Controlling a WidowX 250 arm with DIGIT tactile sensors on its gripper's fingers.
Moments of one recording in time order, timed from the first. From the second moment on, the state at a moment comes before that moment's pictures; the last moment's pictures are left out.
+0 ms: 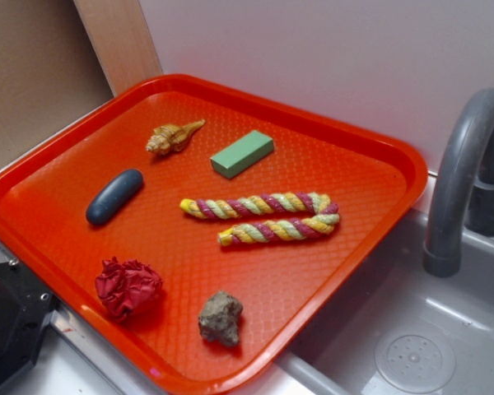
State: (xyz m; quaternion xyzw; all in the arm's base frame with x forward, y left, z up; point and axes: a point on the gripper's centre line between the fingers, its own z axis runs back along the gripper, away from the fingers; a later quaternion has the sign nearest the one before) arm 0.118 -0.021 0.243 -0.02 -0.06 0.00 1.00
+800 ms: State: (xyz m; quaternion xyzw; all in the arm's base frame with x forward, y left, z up) arm 0.181 -0.067 0.215 0.04 -0.11 -0.23 0.97
